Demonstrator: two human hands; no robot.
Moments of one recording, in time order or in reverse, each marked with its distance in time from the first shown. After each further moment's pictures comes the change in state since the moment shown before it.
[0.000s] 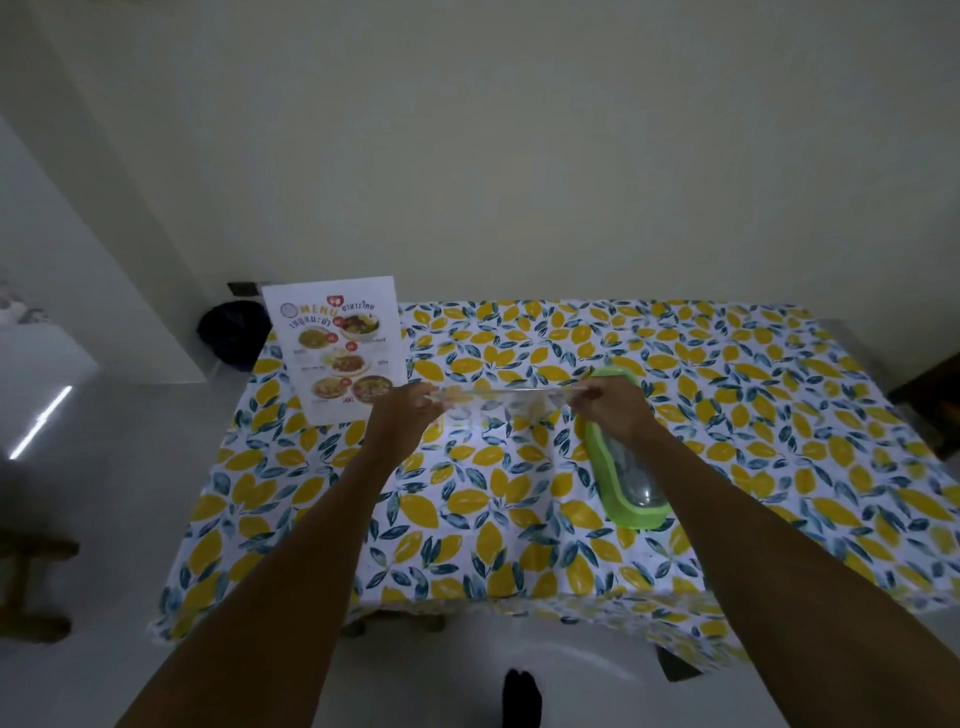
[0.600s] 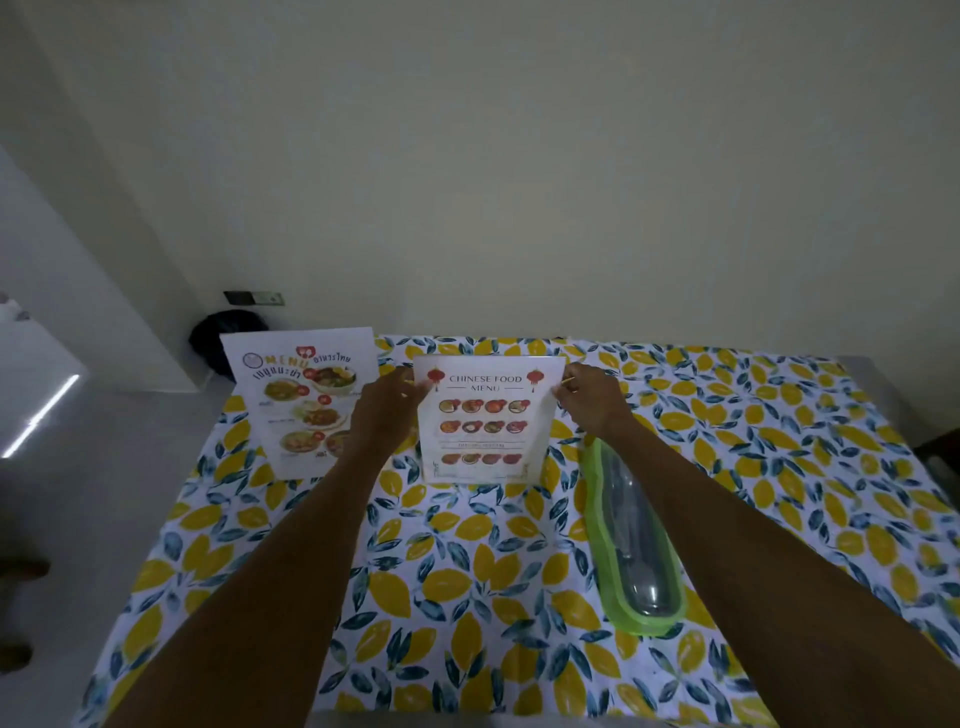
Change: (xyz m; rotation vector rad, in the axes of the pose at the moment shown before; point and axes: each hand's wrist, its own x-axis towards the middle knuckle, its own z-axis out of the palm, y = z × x) left_hand 0.131 0.027 0.005 0.064 0.127 -0.168; right_hand 0.152 -0.019 -0.006 -0.119 -0.054 0.009
